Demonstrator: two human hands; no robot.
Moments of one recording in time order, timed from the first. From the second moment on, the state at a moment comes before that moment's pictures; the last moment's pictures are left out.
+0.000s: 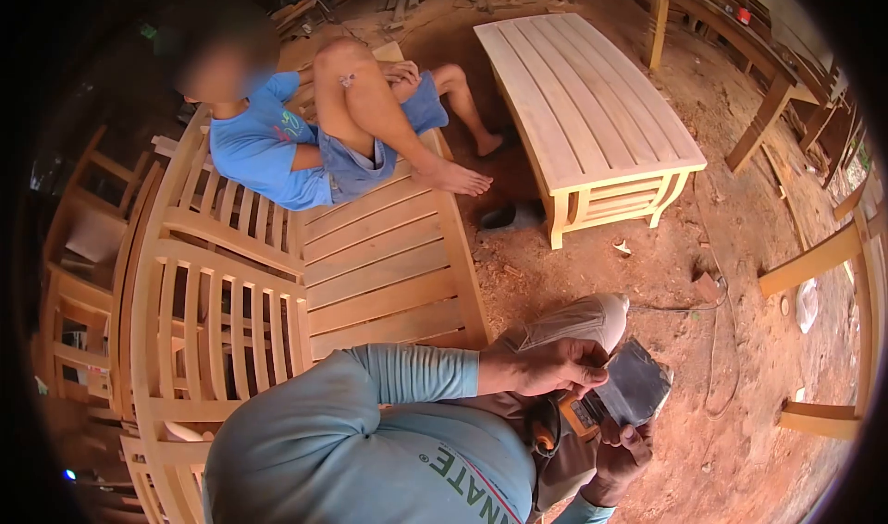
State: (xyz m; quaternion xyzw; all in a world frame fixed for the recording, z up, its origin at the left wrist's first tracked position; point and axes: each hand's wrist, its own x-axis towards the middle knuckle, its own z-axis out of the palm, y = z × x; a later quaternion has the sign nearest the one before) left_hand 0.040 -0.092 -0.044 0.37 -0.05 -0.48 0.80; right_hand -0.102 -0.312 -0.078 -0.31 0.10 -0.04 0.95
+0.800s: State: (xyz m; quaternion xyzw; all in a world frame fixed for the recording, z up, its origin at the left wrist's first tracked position) left_hand 0.070 -0.092 -0.060 0.54 -0.23 -0.38 0.72; right_hand -0.106 -0.324 -0.045 -0.80 0.20 -0.01 0.56
